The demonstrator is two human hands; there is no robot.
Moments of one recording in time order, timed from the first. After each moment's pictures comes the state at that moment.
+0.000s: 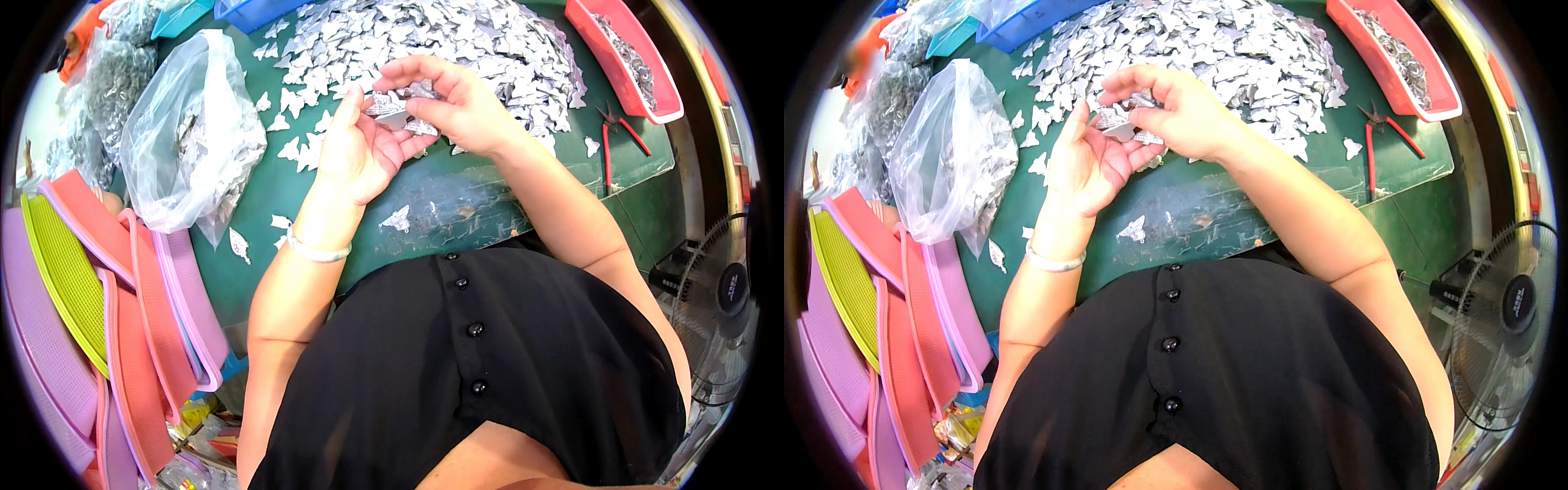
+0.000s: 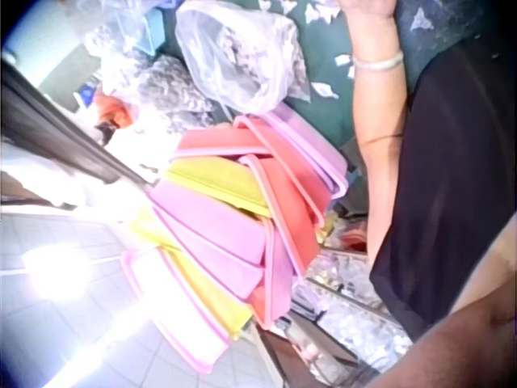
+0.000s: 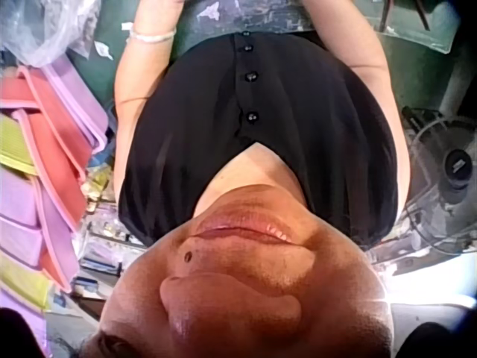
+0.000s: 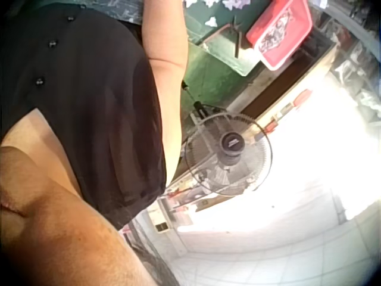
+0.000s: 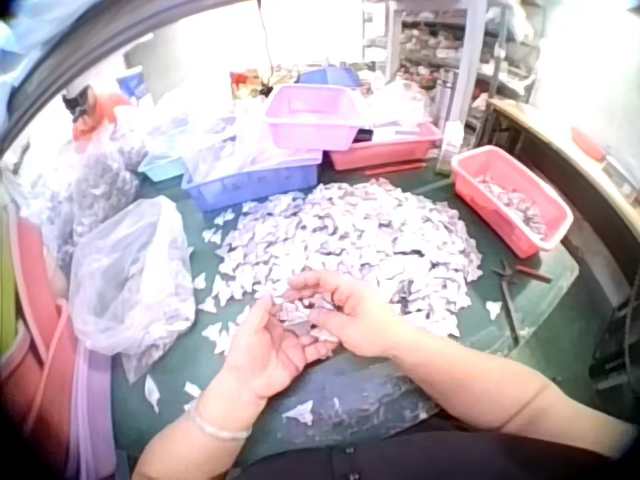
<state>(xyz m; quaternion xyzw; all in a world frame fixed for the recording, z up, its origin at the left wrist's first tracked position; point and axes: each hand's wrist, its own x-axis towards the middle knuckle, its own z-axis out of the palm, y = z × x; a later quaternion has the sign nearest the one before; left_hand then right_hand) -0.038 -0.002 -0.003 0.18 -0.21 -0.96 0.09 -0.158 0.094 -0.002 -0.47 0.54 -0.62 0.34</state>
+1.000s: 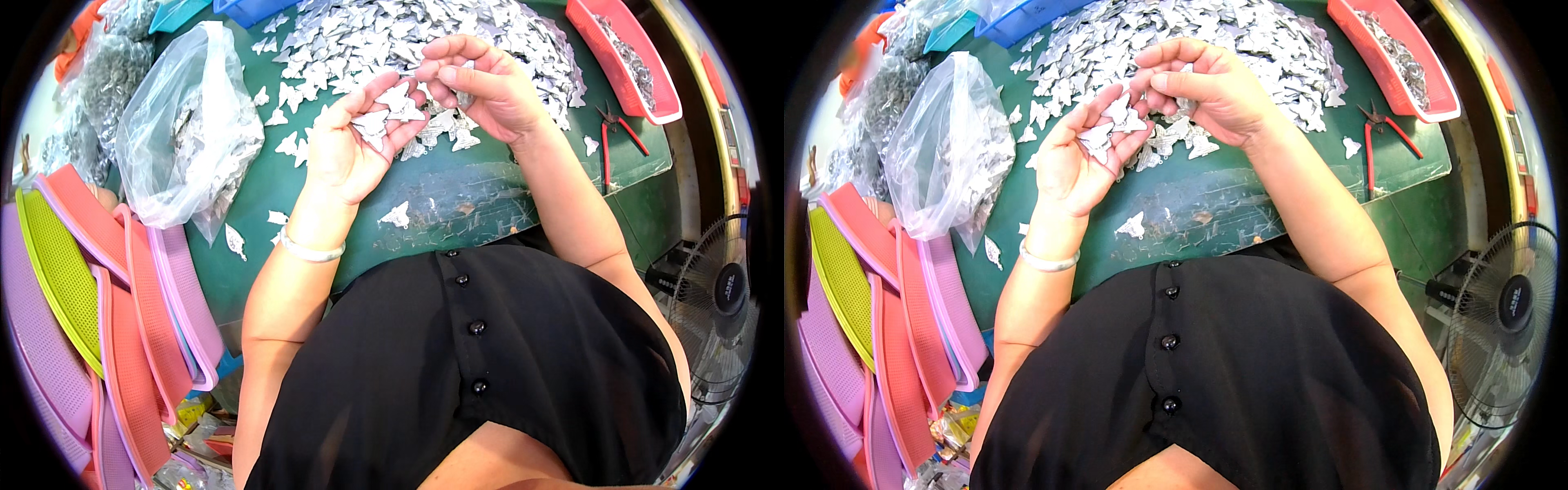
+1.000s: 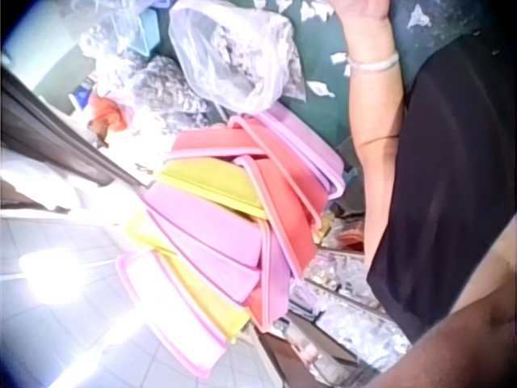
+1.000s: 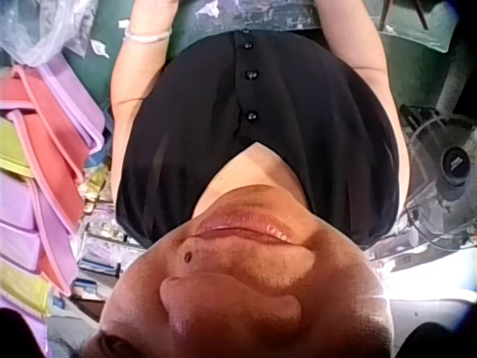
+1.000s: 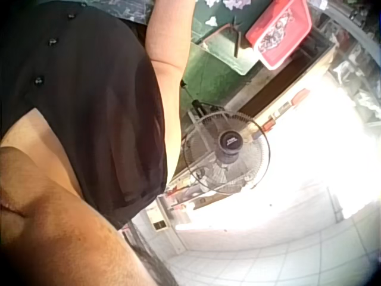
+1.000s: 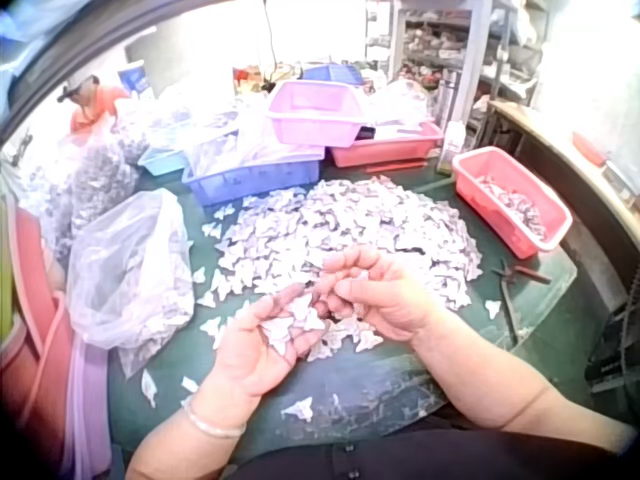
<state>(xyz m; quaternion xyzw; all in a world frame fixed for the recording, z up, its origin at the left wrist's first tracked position) -0.030 -0.015 -0.010 0.12 -0.15 -0.98 0.11 -0.178 0.110 0.009 -0.33 0.39 -0.73 0.46</state>
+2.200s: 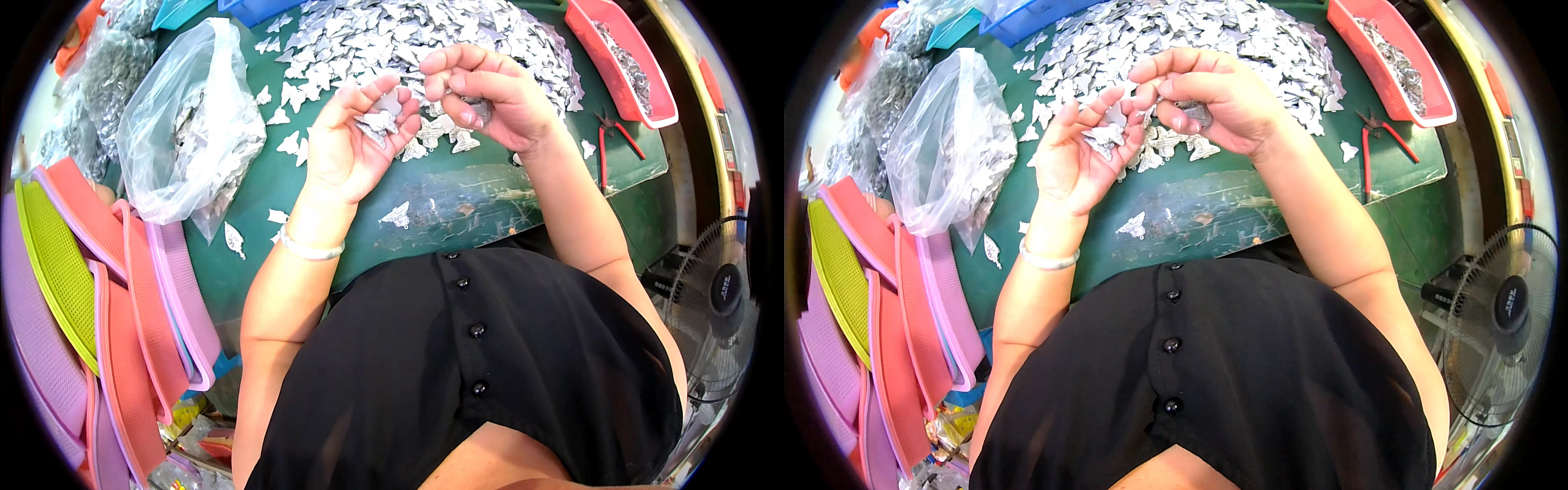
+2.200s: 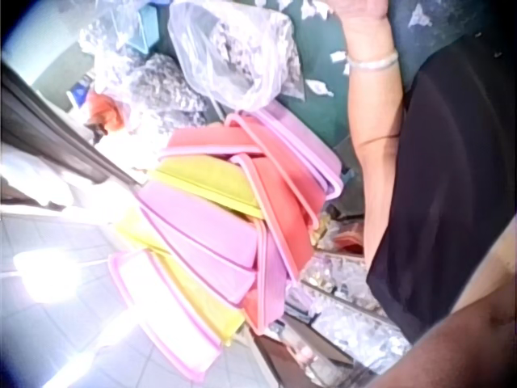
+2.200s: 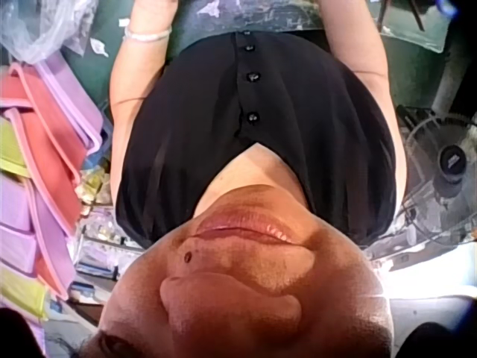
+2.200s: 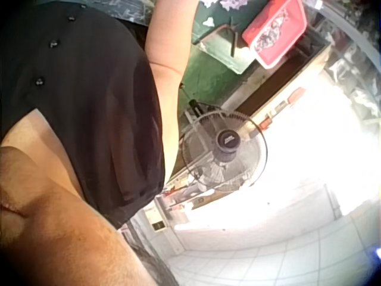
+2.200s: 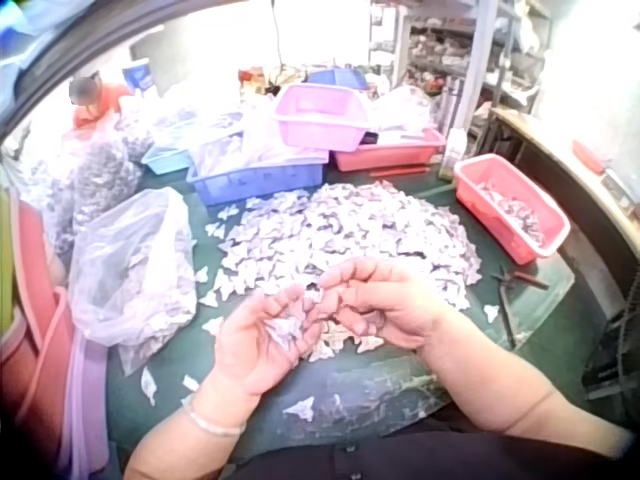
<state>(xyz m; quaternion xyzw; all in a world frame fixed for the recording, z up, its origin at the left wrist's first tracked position) -0.026 -0.015 -0.008 0.10 -0.14 -0.98 0.10 -0.174 0.117 0.026 -0.32 0.38 -0.68 0.54</state>
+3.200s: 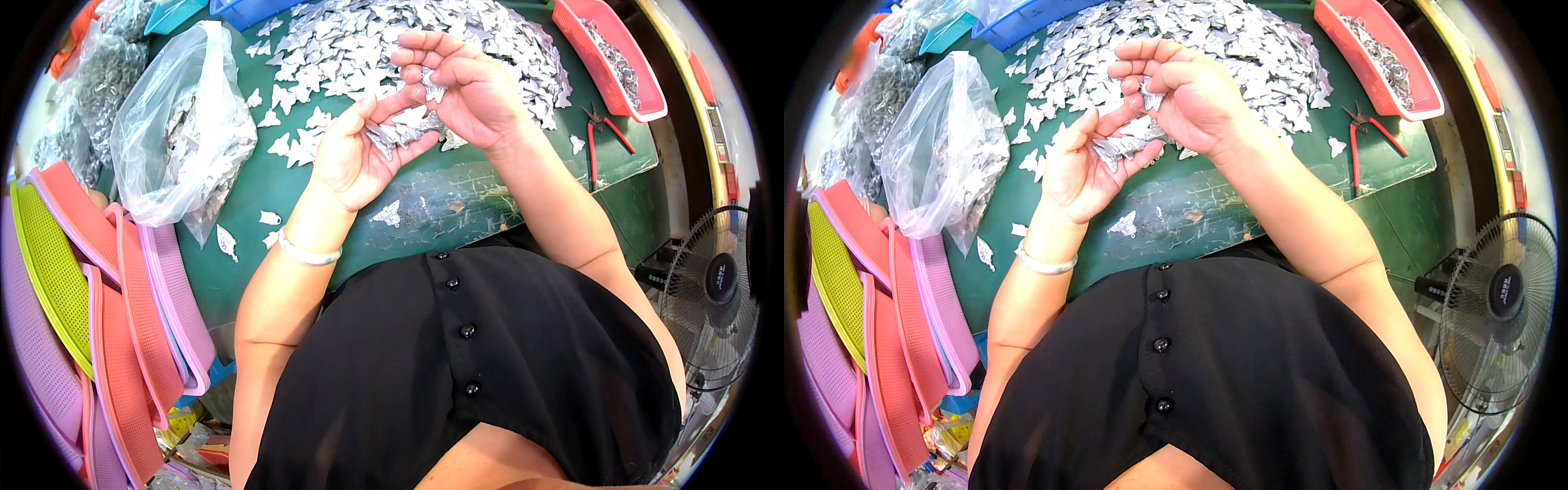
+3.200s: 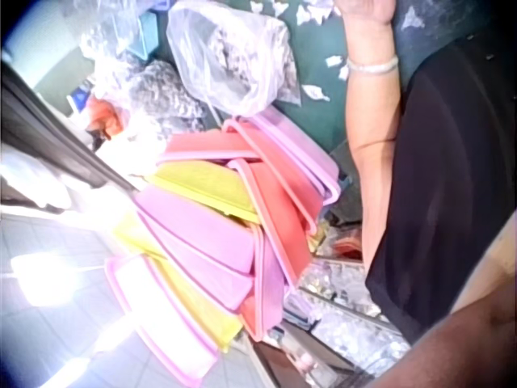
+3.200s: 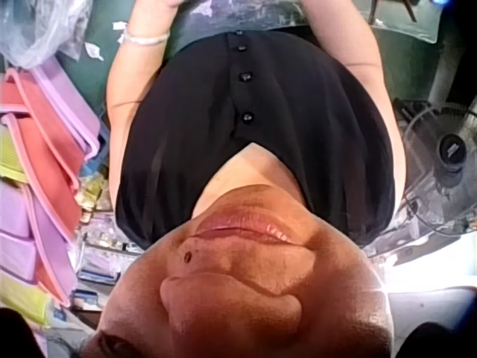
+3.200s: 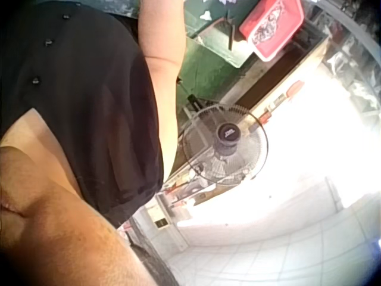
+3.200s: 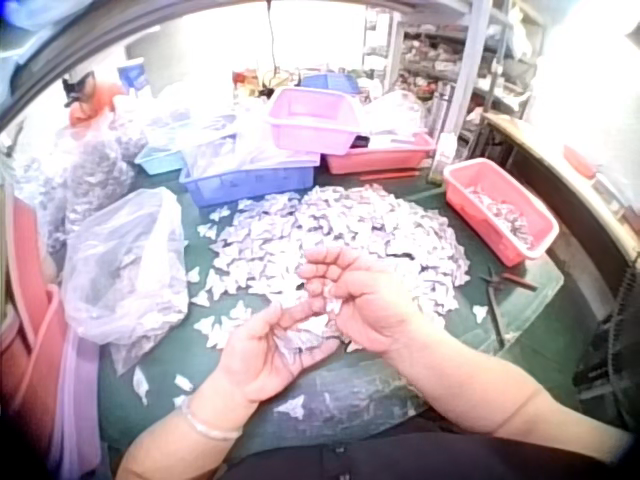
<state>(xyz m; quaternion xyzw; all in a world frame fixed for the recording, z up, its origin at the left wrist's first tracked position) -0.026 -0.002 -0.009 0.04 -0.18 -0.98 0.06 -0.158 0.098 0.023 -0.20 0.34 -0.78 0.48</state>
